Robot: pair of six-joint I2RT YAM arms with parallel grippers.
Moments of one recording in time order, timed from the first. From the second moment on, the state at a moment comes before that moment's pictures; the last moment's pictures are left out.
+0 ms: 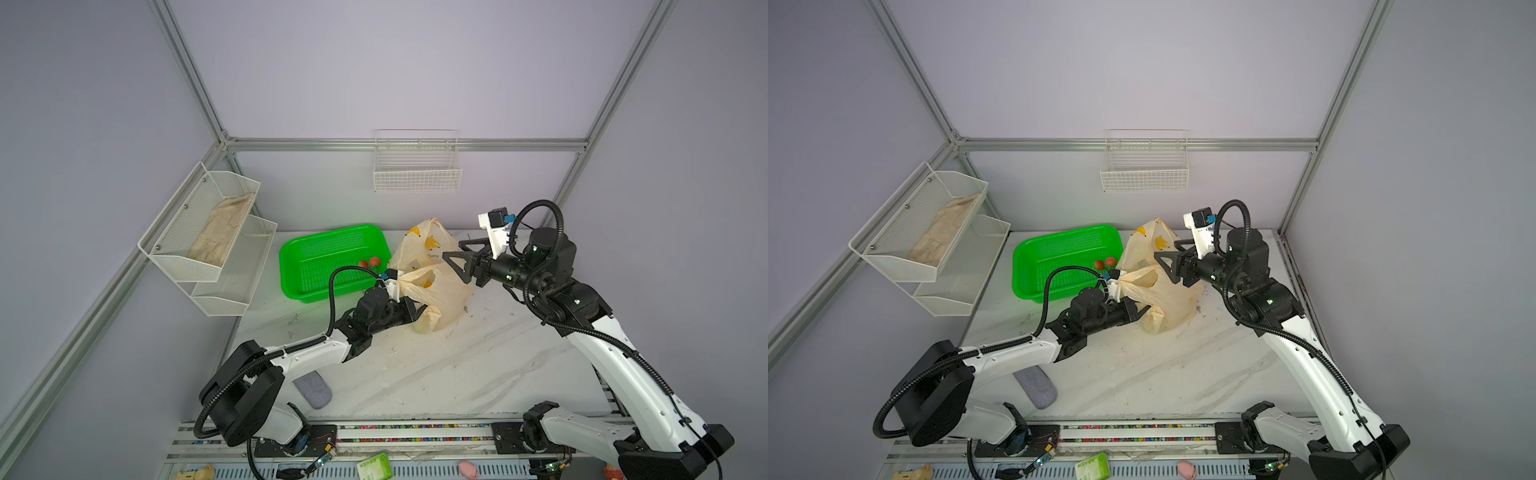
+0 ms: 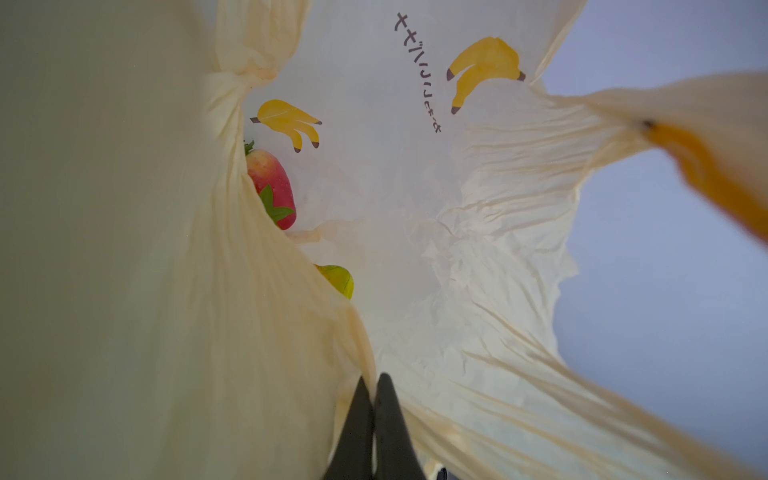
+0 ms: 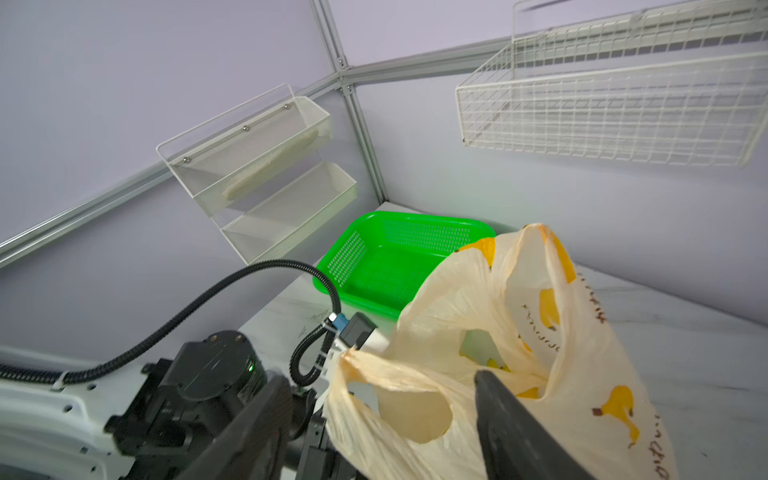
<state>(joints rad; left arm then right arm) -0.73 1.45 0.77 0.42 0.26 -0.96 0.49 1.10 1.29 -0.39 -0.45 0.20</state>
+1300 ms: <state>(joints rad) -0.73 1.39 0.77 0.37 0.22 -0.97 0.60 1.28 1.10 -0.33 -0.45 0.02</state>
